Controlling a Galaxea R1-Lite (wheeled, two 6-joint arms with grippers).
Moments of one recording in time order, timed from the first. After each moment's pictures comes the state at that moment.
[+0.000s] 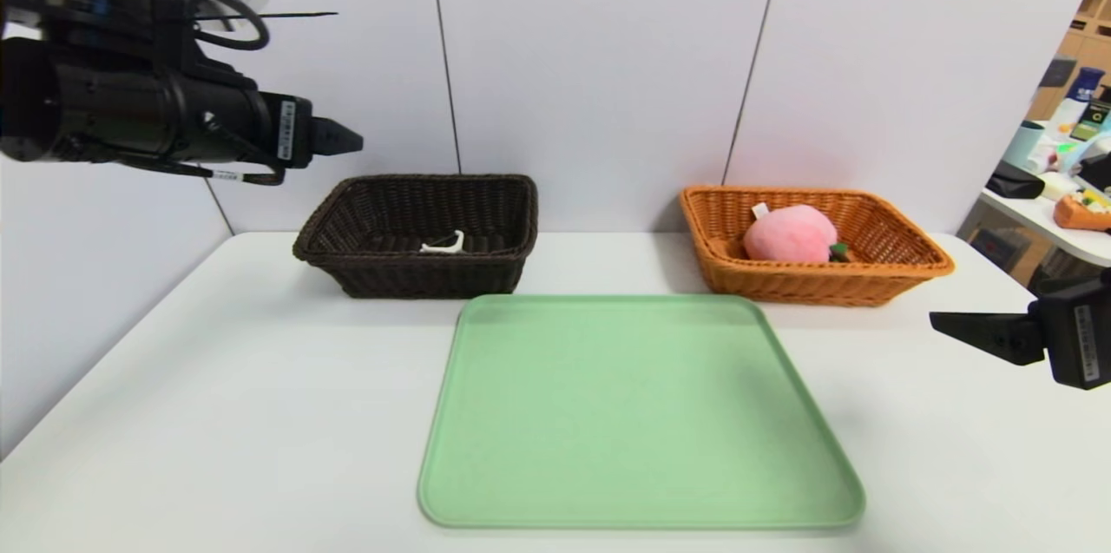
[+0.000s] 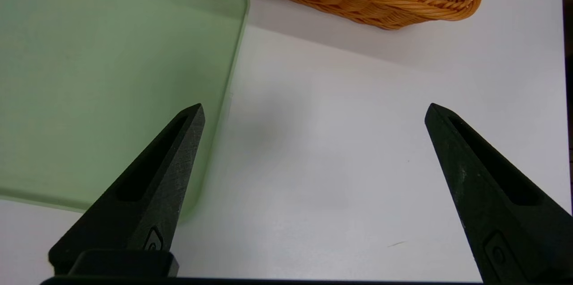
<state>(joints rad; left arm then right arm) -0.23 1.59 -1.45 0.20 0.08 0.05 0.16 1.18 -0.91 0.29 -0.08 -0.14</state>
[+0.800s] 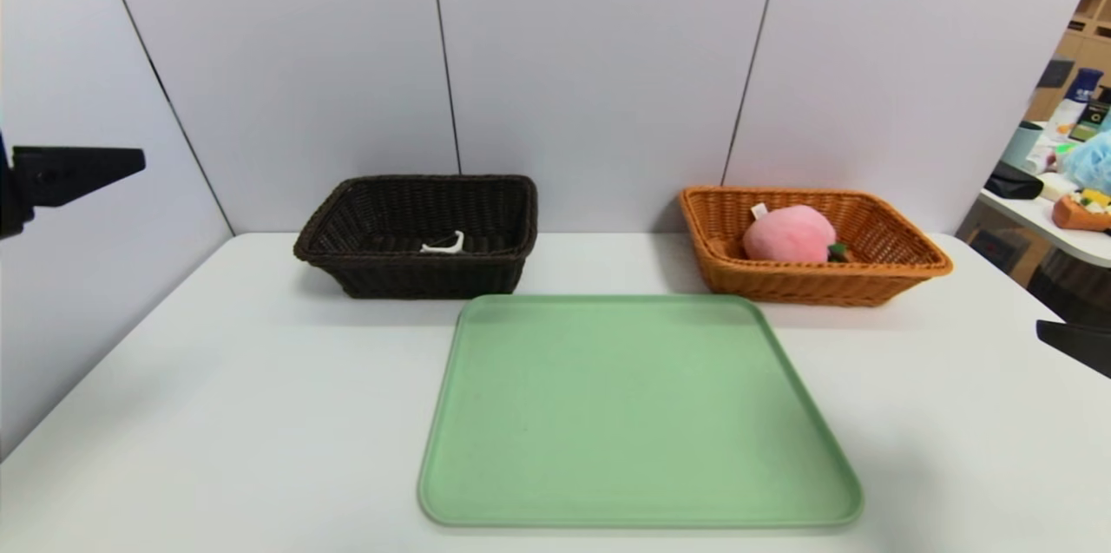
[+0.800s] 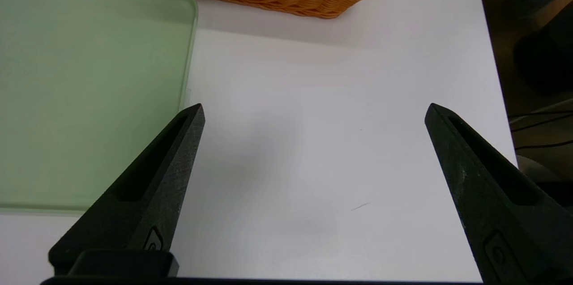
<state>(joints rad) -0.11 1.08 -1.11 0.20 0.14 0.05 0.02 0.99 -0.82 0.29 -0.08 -0.13</state>
